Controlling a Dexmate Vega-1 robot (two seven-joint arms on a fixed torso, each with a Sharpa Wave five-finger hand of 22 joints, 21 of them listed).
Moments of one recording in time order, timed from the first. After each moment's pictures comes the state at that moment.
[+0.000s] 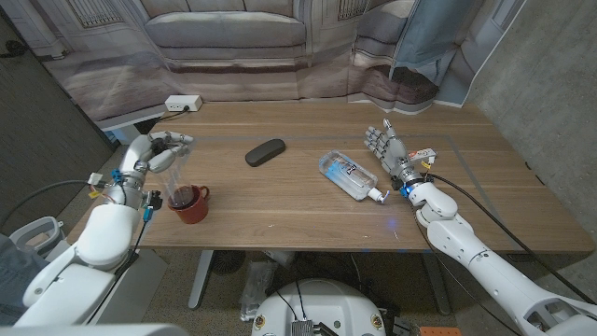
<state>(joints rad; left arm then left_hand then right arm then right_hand) 1.64 0.55 -0.30 -2.19 0.01 0.04 0.30 1.23 0.10 0.49 -0.14 0.19 0.84 -0.05 0.52 0.23 0.85 -0.16 0.39 0.66 0.89 -0.12 0.36 0.59 0.54 -0.05 0.94 0.19 -0.93 -0.49 -0.38 -1.33 0.74 0.39 0.21 0.20 0.01 0.02 0.01 0.26 0.11 0.07 0.19 0.18 0.12 0.09 0.20 0.18 0.00 0.05 0.18 0.18 0.08 -0.01 0.20 0.18</state>
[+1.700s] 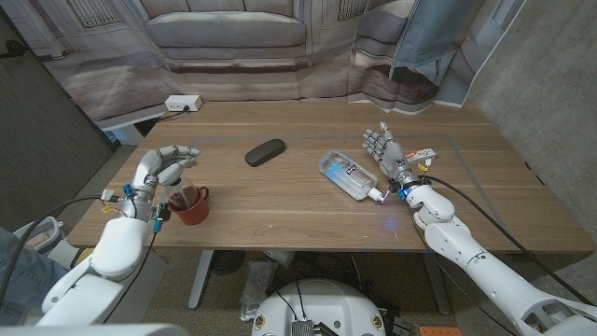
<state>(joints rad) 1.65 0.58 -0.22 -2.06 -0.04 -0.09 0.36 1.23 0.09 0.49 -0.13 0.19 0.85 -0.05 0.52 0.23 0.85 -0.16 0.39 0.66 0.90 -0.12 0.35 0.60 0.52 -0.05 0.96 0.19 -0.93 -0.48 -0.40 -1.32 0.72 0.40 0.21 0.20 0.01 0.02 0.01 0.26 0.11 0.07 0.19 0.18 0.12 0.09 0.20 0.18 0.00 0.05 0.18 0.18 0.08 -0.01 0.20 0.18</state>
